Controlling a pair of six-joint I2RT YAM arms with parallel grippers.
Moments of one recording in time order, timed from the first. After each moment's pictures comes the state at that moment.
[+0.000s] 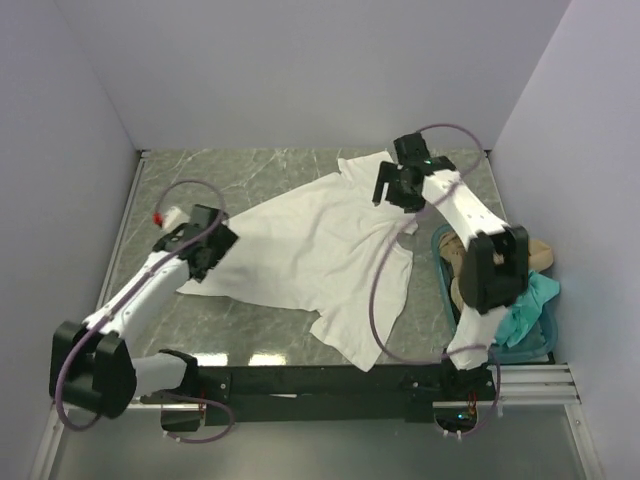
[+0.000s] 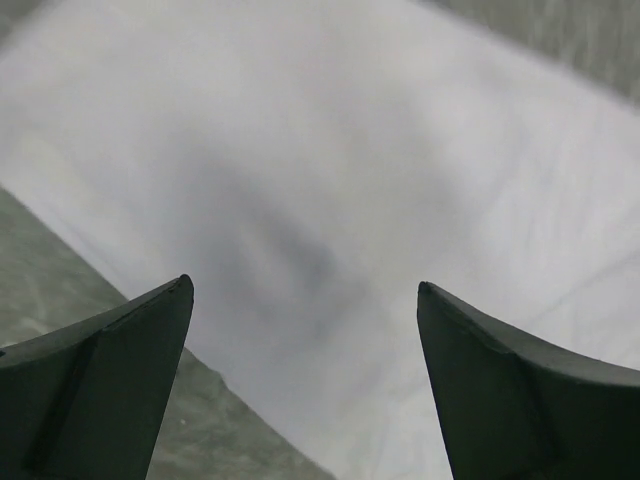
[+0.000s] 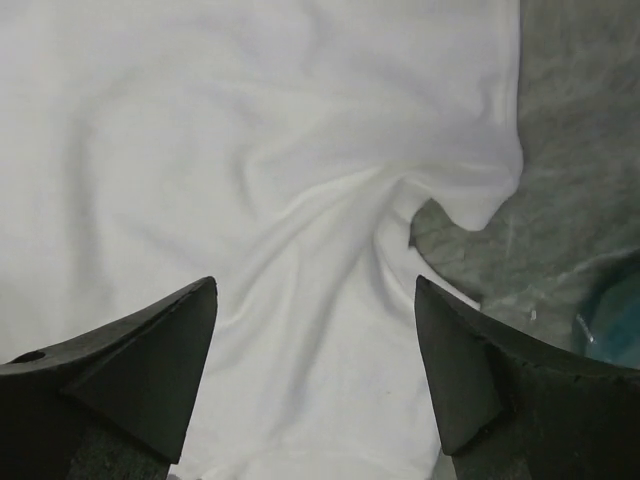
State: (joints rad) left arm -0.37 1.27 0.88 -0.63 -0.41 -1.12; right arm 0.25 1.94 1.64 -0.81 0.07 0.45
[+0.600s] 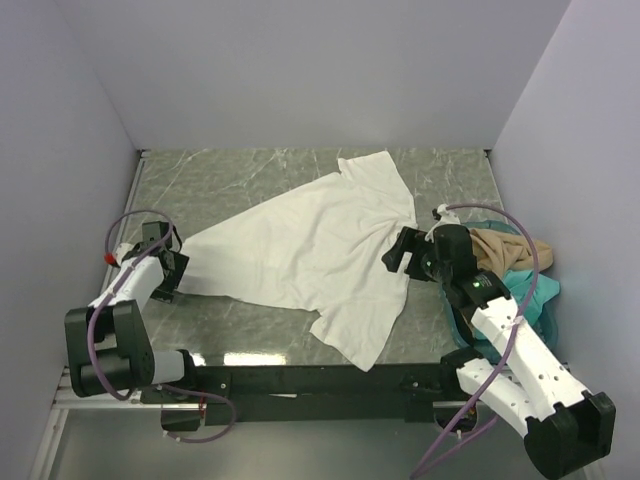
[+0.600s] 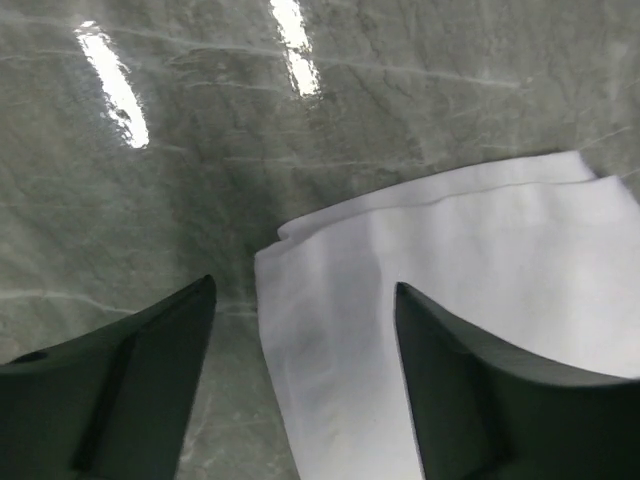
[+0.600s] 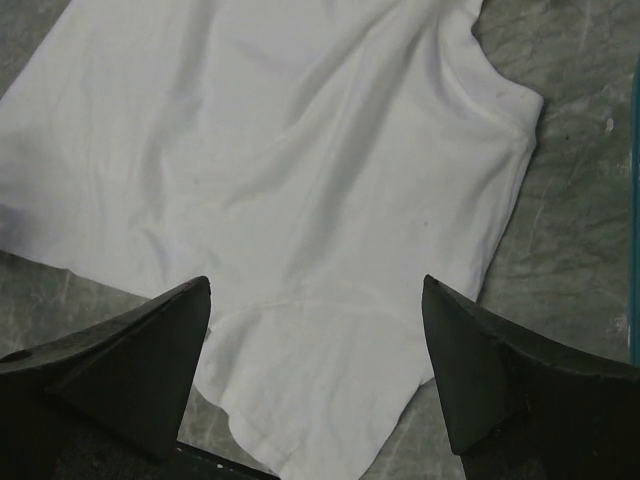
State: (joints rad) left arm 0.17 1.29 0.68 -0.55 -0.35 -1.11; right arm 0.33 0.85 0.69 -0.47 -0.04 0.55
